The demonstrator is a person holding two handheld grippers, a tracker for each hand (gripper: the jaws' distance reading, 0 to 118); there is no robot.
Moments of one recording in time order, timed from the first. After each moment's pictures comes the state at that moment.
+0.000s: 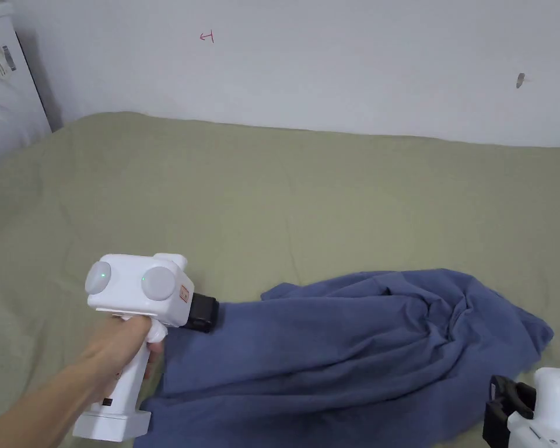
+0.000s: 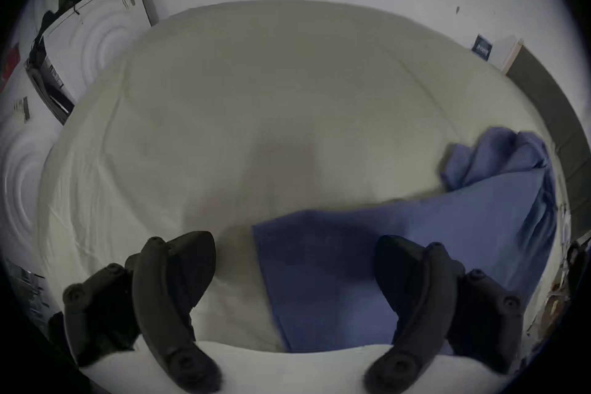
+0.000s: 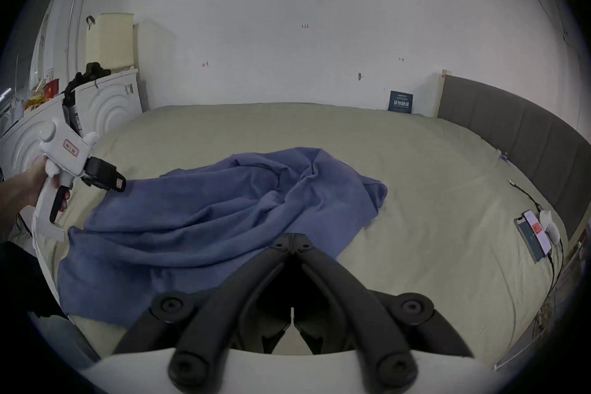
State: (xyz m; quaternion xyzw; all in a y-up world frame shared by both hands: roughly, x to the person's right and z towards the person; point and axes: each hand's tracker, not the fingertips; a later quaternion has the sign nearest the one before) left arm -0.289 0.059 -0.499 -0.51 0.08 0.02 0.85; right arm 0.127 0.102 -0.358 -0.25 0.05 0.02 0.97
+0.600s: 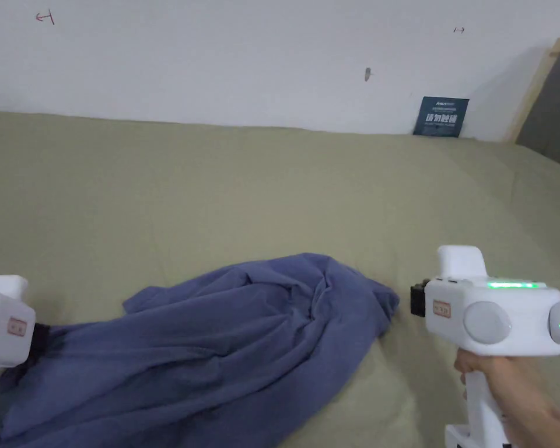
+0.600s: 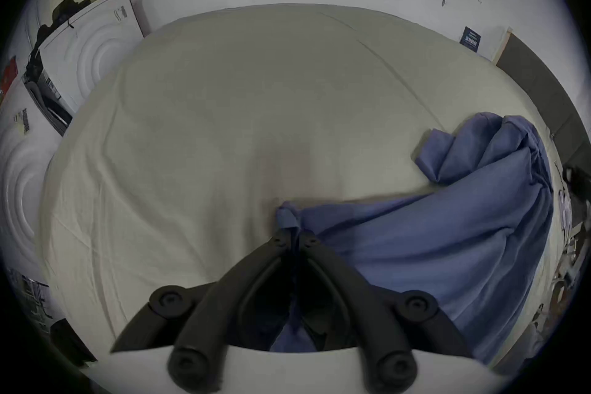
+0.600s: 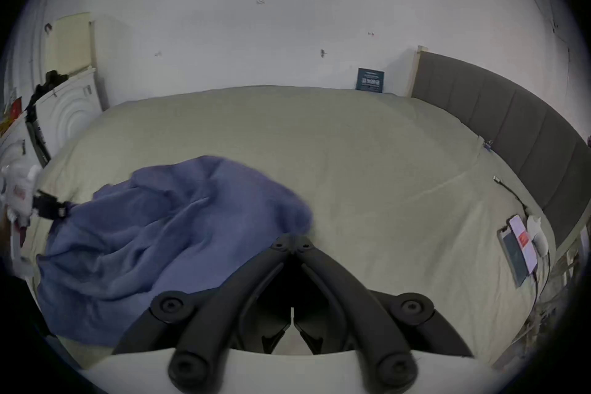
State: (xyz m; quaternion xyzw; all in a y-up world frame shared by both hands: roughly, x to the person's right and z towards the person) left arm -0.282 0.082 -0.480 -0.49 0.05 0.02 0.87; right arm 0.244 0.123 -0.505 -0.34 -0.02 0.02 0.94
